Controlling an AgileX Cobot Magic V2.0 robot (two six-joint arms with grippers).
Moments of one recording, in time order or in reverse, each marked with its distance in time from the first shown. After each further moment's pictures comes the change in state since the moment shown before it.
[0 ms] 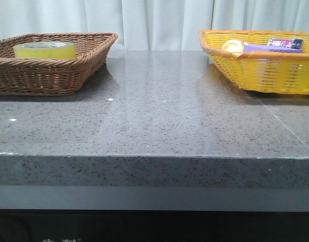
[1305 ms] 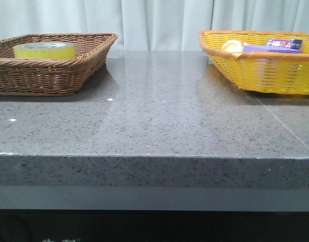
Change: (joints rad) left arm 0.400 -0.777 0.882 -0.010 -0.672 0.000; right arm 0.000 0.000 0.000 -0.008 0.001 0.000
